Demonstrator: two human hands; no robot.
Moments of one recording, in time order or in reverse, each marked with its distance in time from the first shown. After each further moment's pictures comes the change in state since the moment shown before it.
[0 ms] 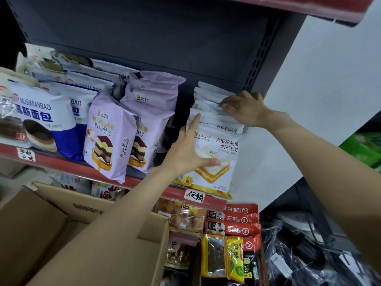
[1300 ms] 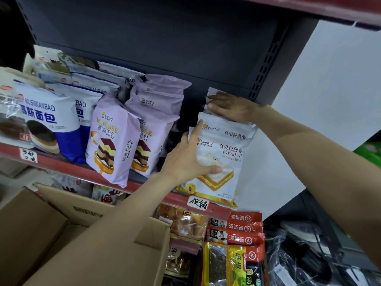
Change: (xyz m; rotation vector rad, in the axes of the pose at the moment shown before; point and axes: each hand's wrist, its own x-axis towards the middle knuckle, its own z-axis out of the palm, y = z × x) left_hand -0.004 -0.003 -0.006 0.229 0.003 0.028; right_hand 0.043 -0.014 0.004 0.032 -0.166 -0.207
